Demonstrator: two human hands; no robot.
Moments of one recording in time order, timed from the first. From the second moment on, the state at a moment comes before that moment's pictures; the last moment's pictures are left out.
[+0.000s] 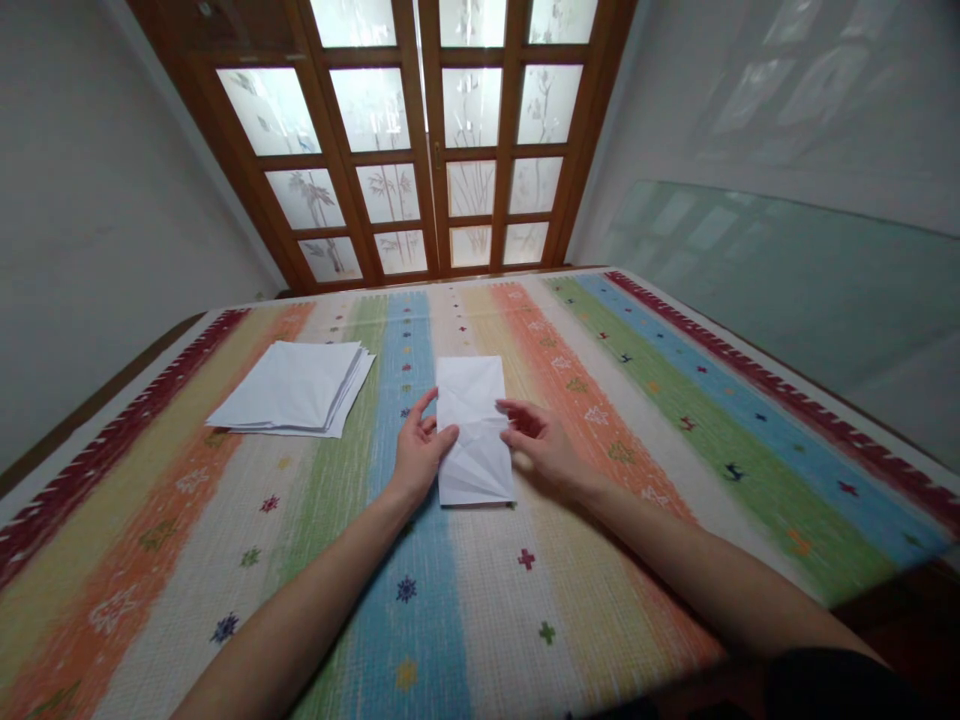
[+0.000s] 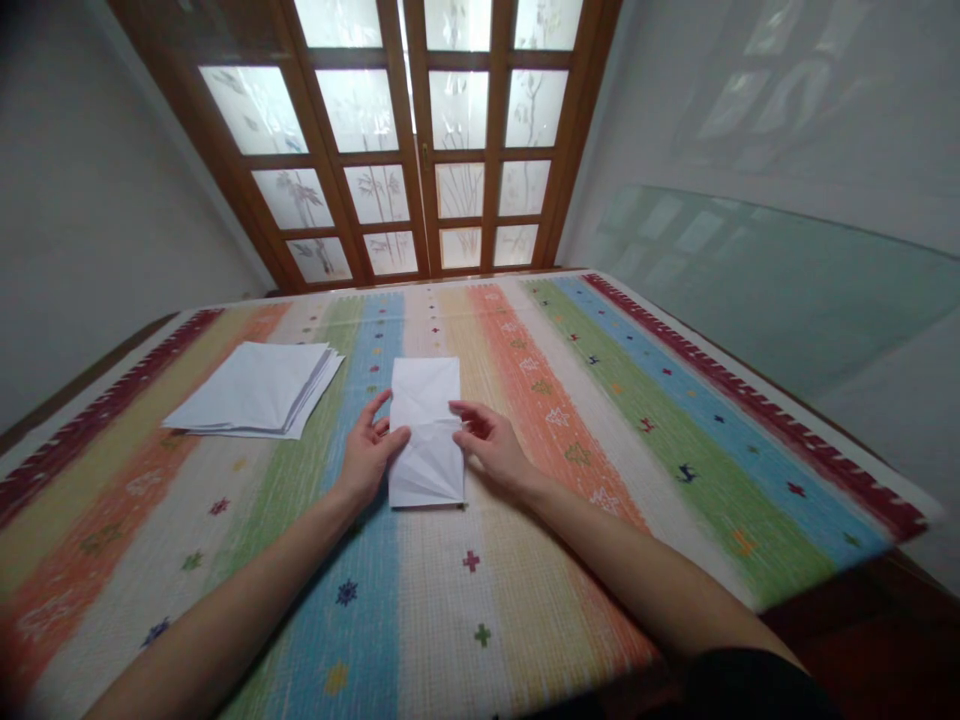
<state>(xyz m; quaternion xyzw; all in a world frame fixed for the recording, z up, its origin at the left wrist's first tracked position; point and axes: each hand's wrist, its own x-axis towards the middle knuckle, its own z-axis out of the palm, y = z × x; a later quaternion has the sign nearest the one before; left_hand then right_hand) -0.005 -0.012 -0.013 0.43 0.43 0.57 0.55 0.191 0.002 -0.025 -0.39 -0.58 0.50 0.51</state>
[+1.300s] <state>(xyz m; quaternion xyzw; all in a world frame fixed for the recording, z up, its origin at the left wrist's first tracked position) -0.006 -0.012 -0.018 0.42 0.44 0.57 0.55 0.196 0.009 -0.037 -0.40 -0.60 0.43 0.54</state>
